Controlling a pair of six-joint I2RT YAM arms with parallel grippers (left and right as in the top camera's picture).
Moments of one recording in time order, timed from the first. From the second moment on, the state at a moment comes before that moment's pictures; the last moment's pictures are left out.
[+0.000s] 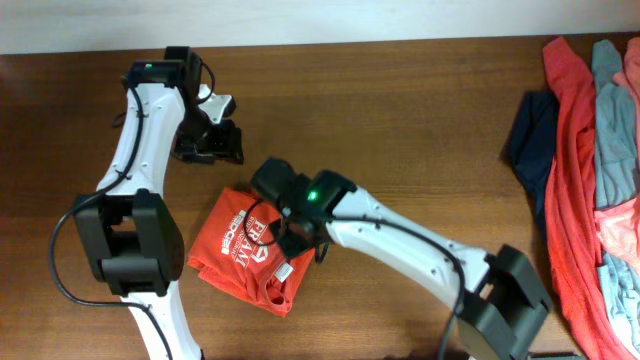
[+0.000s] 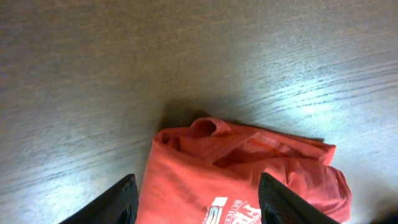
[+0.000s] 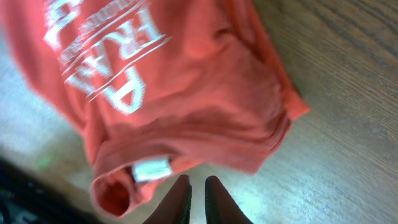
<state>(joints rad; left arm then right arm) -0.04 2.14 1.92 -1.36 0.24 0.12 0.86 1.88 1.54 -1.02 -0.11 0.38</state>
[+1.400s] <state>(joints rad) -0.07 2.10 1.42 -1.26 0.14 -0.15 0.58 2.15 1.60 -1.06 0.01 0.09</state>
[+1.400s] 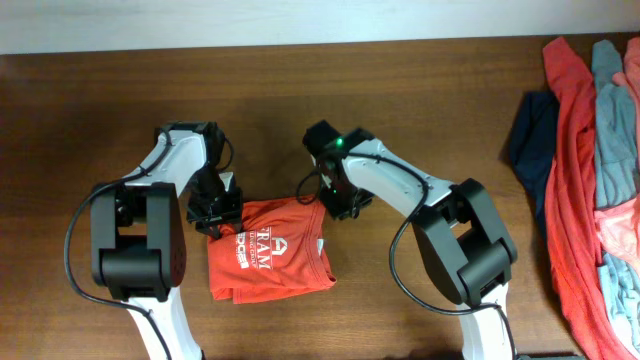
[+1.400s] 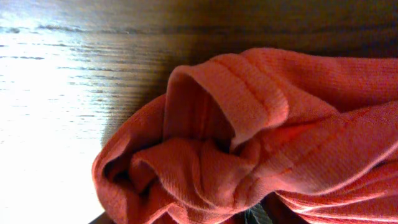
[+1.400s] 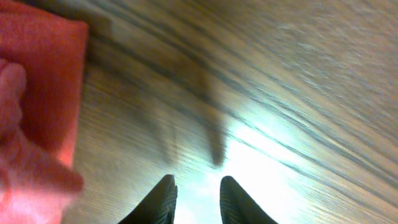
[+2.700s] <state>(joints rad) -0.09 2.07 1.47 -1.09 0.23 0.14 0.95 1.91 1.24 -0.93 -0.23 0.24</state>
